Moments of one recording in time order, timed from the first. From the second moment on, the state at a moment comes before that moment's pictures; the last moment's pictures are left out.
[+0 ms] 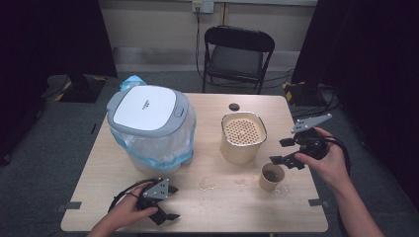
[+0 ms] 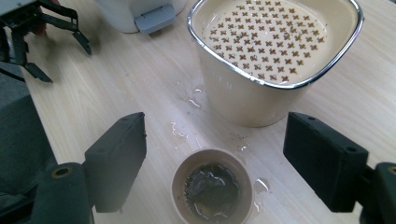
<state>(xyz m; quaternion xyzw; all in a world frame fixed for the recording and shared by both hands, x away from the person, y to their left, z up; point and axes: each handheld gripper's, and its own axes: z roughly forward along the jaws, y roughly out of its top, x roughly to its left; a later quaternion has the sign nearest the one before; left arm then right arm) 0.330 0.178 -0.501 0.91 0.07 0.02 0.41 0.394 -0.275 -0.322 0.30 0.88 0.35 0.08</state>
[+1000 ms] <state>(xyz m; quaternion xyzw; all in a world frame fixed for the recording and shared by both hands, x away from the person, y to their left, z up) 0.331 0.178 -0.501 0.91 0.07 0.02 0.40 0.429 -0.214 -0.297 0.27 0.89 0.35 0.08</state>
